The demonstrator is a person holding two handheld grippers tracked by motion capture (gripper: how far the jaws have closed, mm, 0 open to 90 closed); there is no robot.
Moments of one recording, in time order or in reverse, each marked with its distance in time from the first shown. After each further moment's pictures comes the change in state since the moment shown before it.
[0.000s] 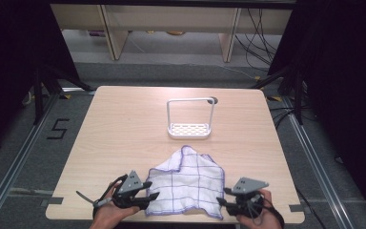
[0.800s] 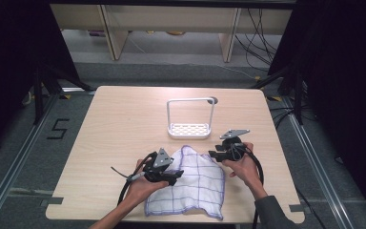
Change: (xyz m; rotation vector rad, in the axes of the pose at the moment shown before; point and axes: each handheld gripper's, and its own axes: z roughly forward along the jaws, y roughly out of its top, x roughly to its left) left arm 0.009 0.063 0.081 0.012 0.061 0.079; right arm -0.103 0.078 0.086 0.004 -0.041 0.127
